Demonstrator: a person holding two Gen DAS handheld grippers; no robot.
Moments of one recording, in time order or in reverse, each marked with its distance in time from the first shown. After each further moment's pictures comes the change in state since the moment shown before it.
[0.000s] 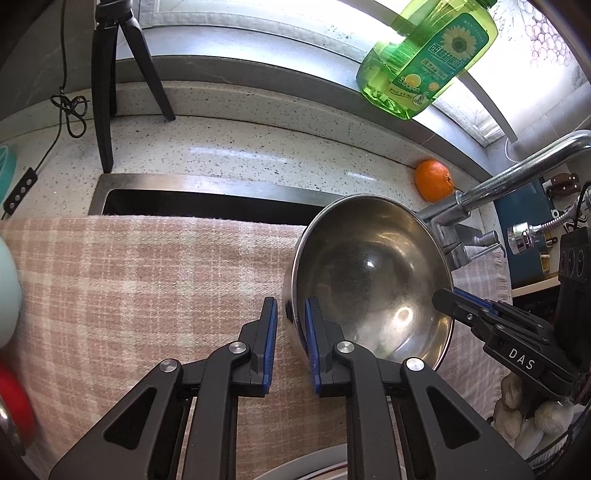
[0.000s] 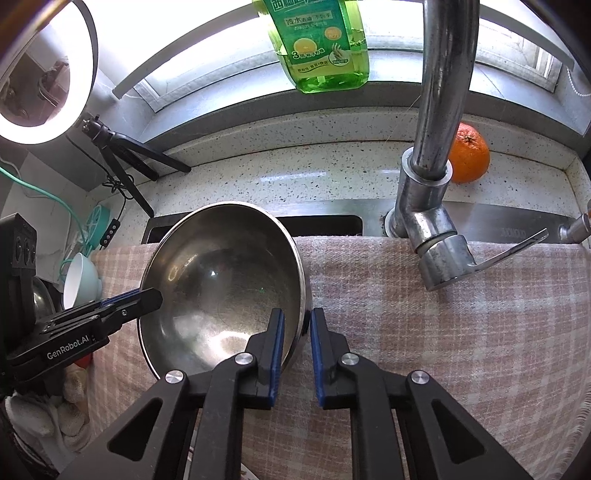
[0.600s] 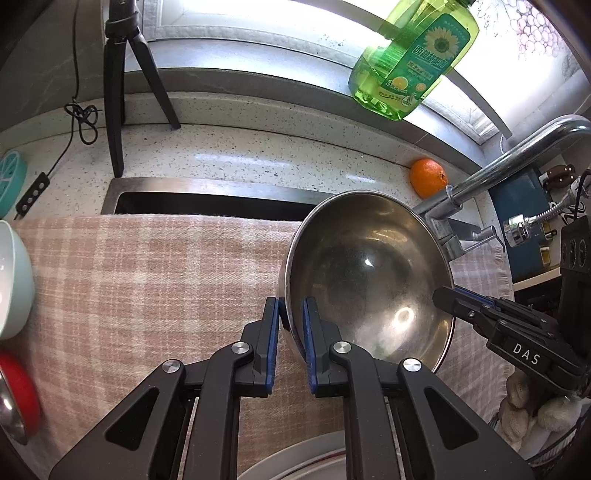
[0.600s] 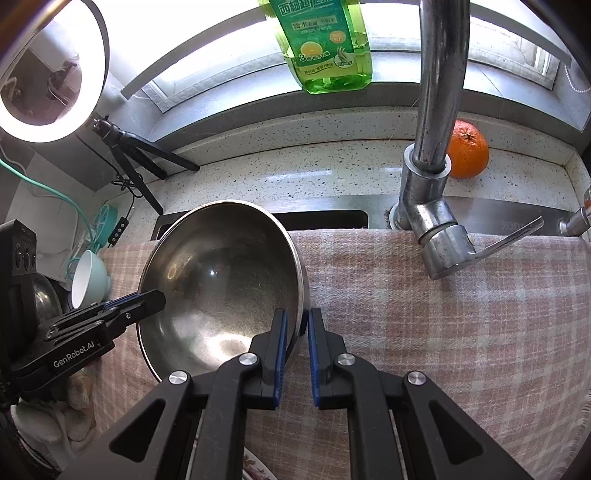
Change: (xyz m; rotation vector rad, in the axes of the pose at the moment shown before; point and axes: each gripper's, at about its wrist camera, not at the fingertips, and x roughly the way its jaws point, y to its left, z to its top) left arm -0.017 -0.005 -0.014 0.022 -0.038 0.027; right arm -0.016 0.009 -0.011 0.000 -0.008 0.023
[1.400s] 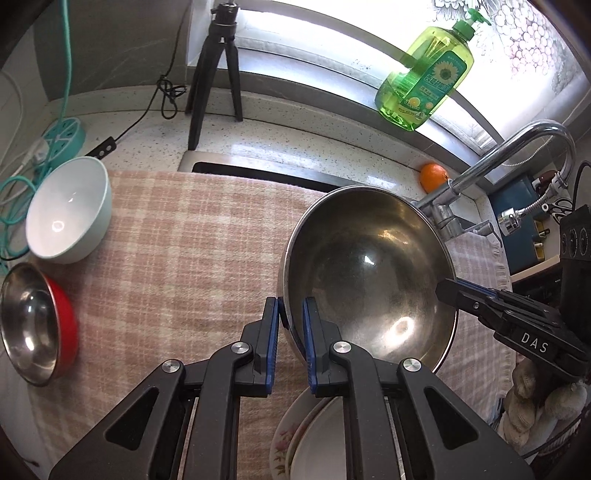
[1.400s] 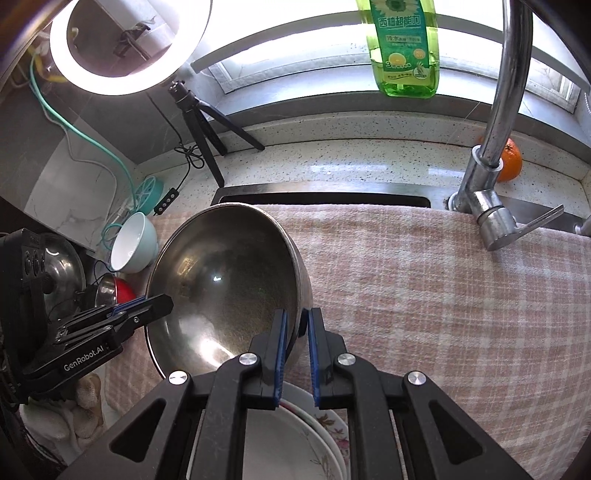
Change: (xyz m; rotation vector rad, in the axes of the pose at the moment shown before) left arm -0.062 0.049 -0.059 -0.059 -0.059 0.027; right arm -0.019 0.078 -0.047 -0.093 -0.003 0.063
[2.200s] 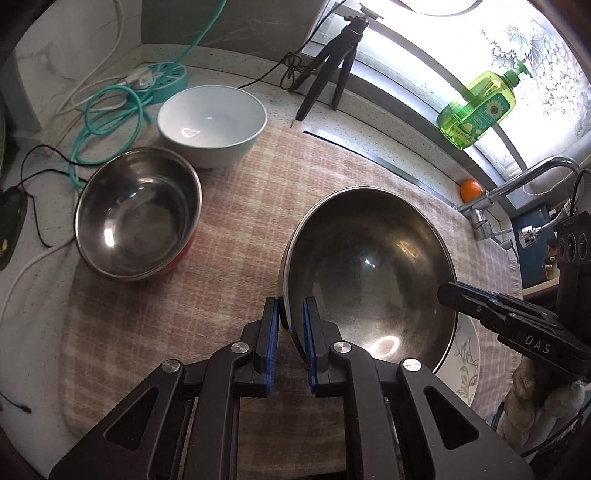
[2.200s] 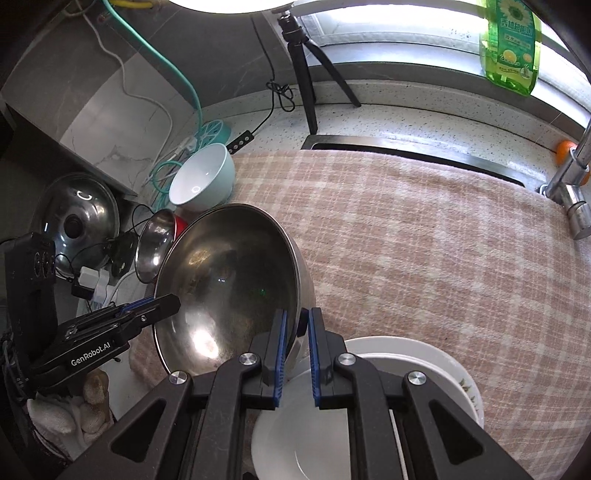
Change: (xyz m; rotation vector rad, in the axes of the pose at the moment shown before) left arm -0.053 0.098 -0.075 -0.172 -0.025 0.057; right arm 0.036 0.106 -0.050 -0.131 0.095 0.110
